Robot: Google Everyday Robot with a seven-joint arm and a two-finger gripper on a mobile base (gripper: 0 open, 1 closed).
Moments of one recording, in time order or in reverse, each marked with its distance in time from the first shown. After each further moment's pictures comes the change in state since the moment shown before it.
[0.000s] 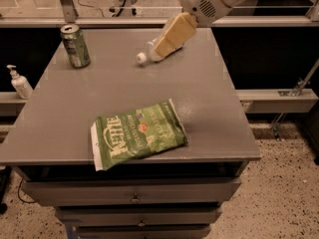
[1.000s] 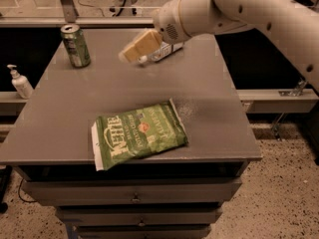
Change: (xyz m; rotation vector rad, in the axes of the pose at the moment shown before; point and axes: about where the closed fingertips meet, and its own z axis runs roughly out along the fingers) arm -0.011 -0.013 0.095 -0.010 -0.215 0.160
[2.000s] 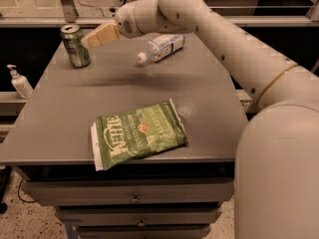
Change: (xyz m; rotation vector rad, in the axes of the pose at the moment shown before) arm -0.034 -0.051 0.136 -0.029 -0.143 0.108
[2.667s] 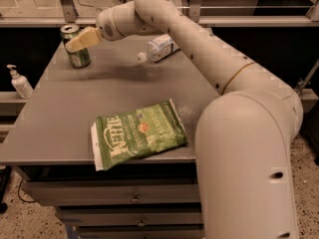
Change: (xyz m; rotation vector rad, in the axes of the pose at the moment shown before) arm -0.001 0.006 0.071 -0.070 0.008 -0.015
